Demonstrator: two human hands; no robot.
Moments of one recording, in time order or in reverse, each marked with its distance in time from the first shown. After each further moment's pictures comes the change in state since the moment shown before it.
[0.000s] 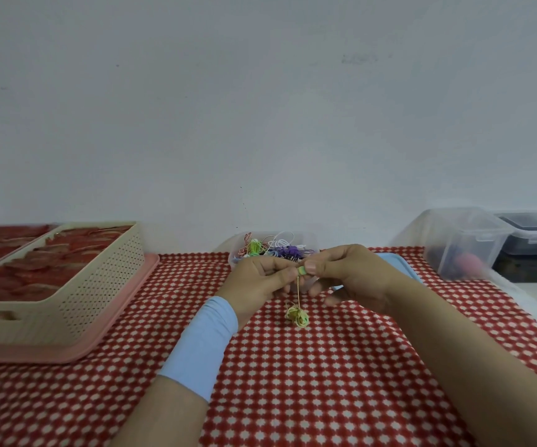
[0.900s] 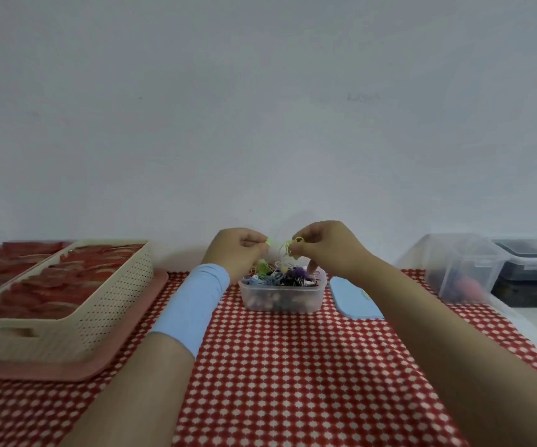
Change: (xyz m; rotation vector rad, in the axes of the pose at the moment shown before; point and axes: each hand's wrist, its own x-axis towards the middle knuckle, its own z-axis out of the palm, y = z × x) left_hand 0.030 0.060 -0.053 0.448 0.324 0.027; right_hand 0.051 -0.051 0.015 -0.543 0.300 -0.229
